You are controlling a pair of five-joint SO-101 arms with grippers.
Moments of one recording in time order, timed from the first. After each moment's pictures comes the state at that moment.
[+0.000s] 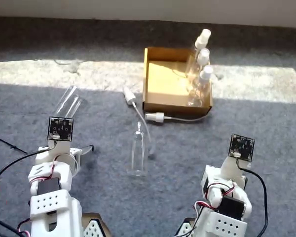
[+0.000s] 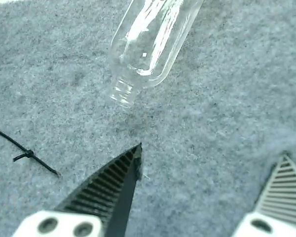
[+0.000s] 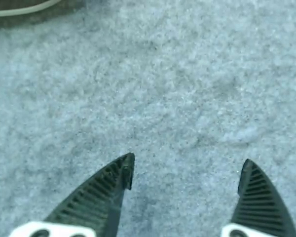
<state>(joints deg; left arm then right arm) -22.0 -68.9 96.0 27.7 -14.2 14.9 -104.5 95.7 70.5 5.0</state>
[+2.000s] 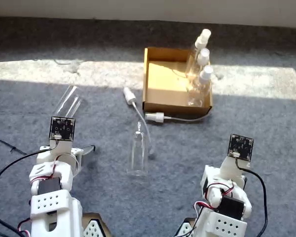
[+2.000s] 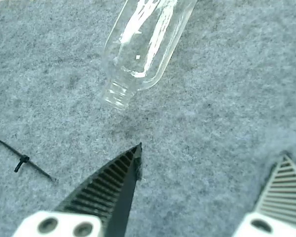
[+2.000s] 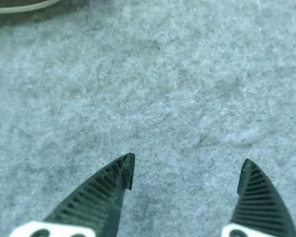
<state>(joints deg) -21.0 -68.9 96.0 27.7 -14.2 14.2 -104.5 95.7 70.7 5.2</state>
